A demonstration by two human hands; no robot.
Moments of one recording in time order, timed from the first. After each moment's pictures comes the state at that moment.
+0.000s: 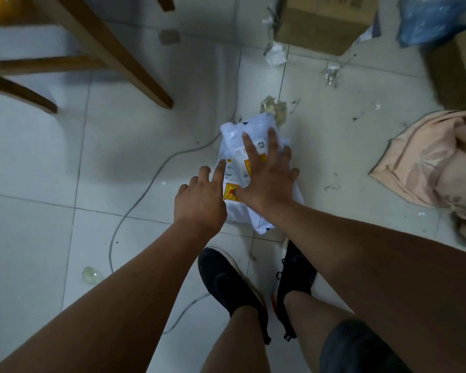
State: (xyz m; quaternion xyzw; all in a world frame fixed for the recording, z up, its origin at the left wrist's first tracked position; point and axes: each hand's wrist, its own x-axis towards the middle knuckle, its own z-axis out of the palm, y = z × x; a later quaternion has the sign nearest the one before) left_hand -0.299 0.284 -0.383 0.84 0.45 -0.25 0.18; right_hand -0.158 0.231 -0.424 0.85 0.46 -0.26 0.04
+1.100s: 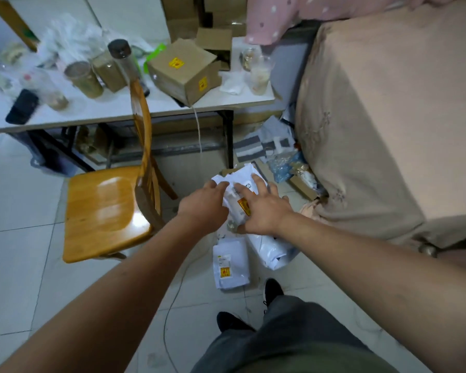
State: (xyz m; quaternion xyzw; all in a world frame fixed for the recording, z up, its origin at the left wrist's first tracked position) left_hand -0.182 0.331 0.249 0.94 0.29 -0.14 0.14; right_hand -0.063 0.204 0.229 0.85 0.45 -0.28 0.00
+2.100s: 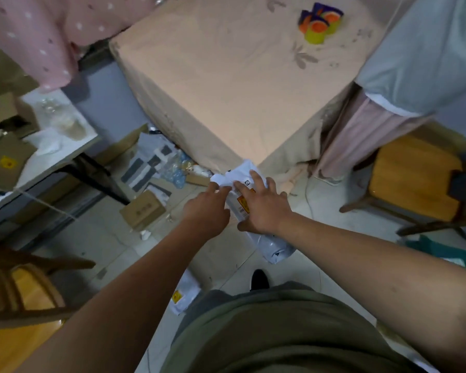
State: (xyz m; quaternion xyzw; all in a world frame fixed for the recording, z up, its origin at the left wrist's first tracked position) left_hand 0.019 0.017 0.270 0.98 -0.03 -0.16 0.10; right_hand 0.044 -0.155 0.265 0.95 0.18 -0.23 -0.07
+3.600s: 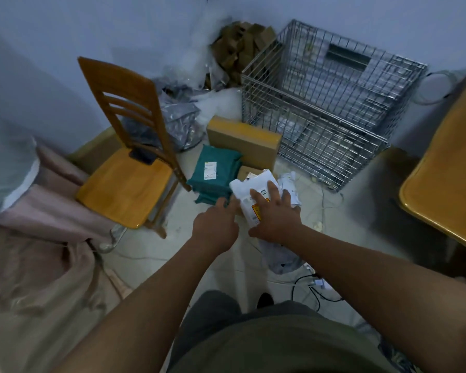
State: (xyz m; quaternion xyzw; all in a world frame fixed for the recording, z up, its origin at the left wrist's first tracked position) left_hand -0.100 -0.545 0.262 0.66 -0.73 -0.16 -0.06; right_hand -0.273 -0.570 0.256 0.73 -0.64 -0.10 -0.24
